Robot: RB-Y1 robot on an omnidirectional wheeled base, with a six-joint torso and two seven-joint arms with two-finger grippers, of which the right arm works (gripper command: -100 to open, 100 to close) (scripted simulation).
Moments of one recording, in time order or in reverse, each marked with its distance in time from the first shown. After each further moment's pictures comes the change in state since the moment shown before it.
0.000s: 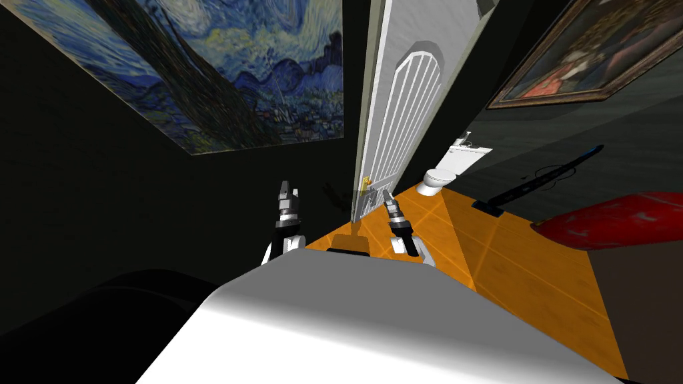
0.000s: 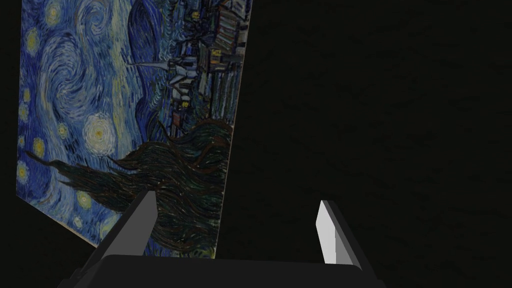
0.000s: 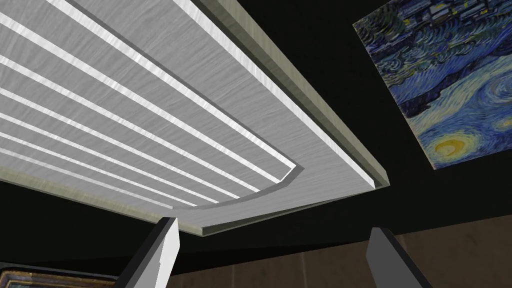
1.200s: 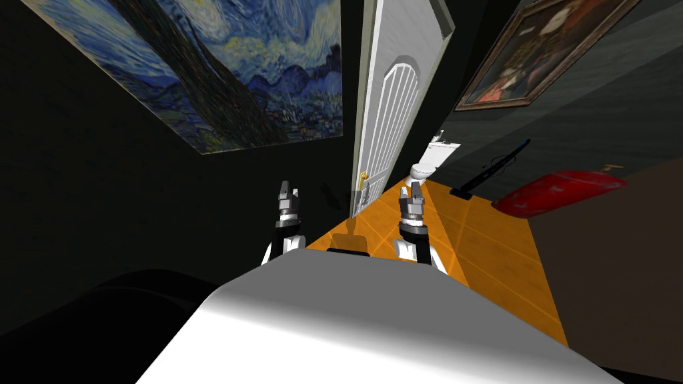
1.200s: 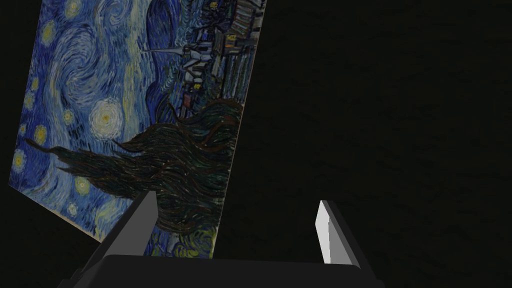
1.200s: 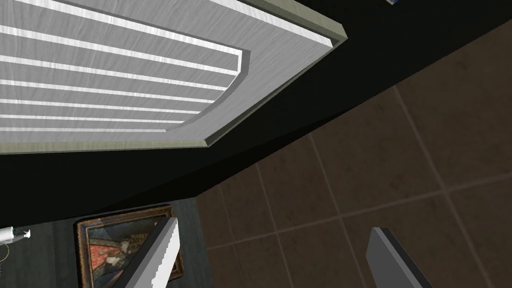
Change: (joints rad) arm 0.138 0.090 -0.025 -0.286 -0.186 -0.034 -0.236
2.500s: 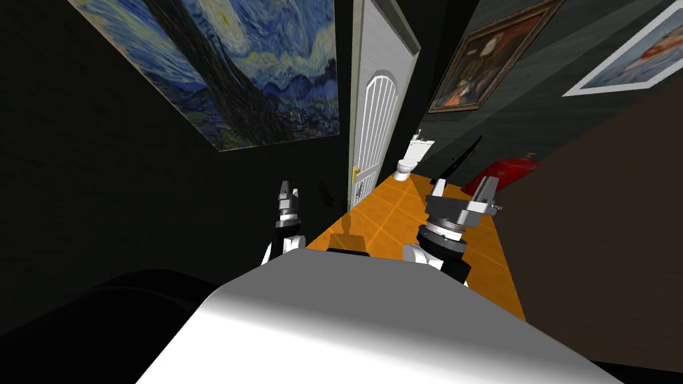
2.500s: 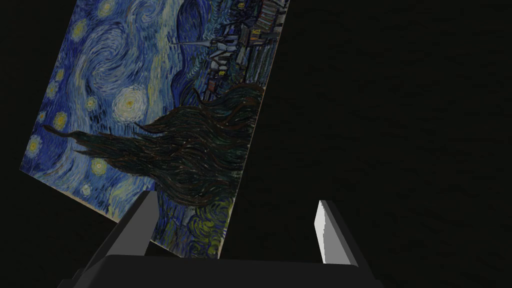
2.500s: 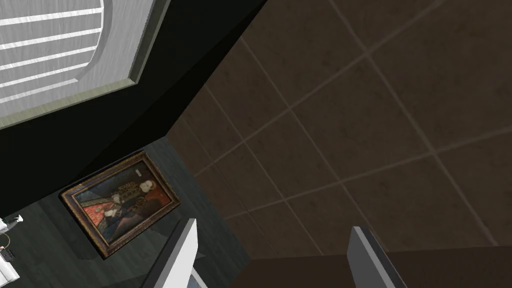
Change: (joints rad) arm 0.149 0.104 -0.028 -0.295 -0.185 -0.034 -0.235
